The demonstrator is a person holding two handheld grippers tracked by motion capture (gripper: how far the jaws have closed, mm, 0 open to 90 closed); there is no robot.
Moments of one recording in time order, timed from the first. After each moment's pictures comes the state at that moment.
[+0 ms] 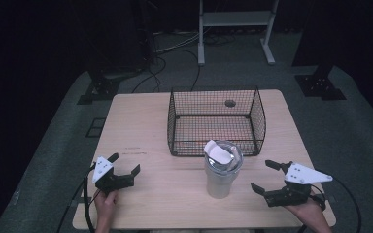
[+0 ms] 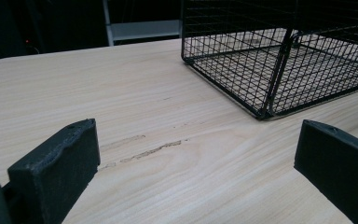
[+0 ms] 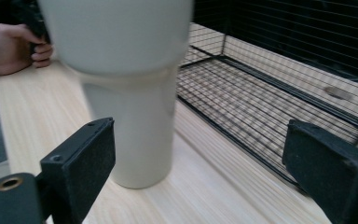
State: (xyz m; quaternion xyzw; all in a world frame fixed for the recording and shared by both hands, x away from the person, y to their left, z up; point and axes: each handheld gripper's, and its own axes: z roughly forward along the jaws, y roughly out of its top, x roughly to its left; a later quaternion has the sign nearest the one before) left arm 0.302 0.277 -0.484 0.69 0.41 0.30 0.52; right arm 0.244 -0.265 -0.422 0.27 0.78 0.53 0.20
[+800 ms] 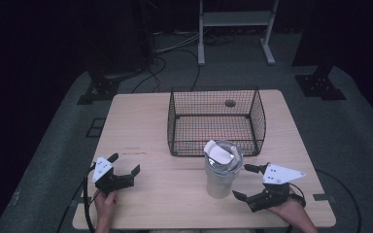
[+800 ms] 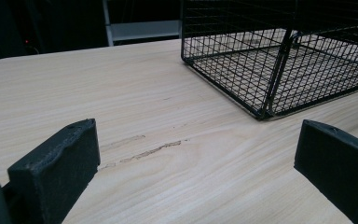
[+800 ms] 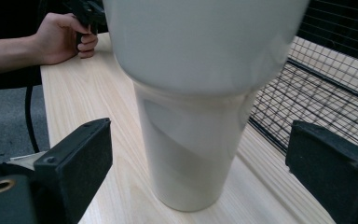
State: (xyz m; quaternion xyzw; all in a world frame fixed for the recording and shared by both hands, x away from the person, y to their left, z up) left arm 0.302 0.277 -0.484 0.69 0.41 0.30 0.52; right arm 0.251 -0.222 -0.428 0.22 0.81 0.53 0.15
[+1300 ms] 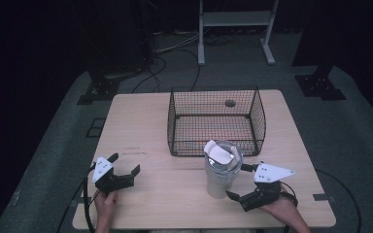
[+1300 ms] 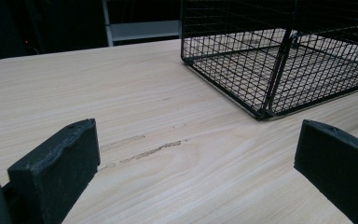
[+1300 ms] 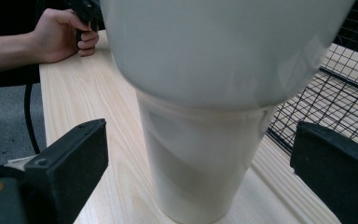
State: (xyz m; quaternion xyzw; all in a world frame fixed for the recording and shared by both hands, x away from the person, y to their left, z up) left arm 0.302 0.277 -0.484 0.69 0.40 0.30 0.52; right arm 0.258 -0.204 -0.433 0.22 0.81 0.52 0.14
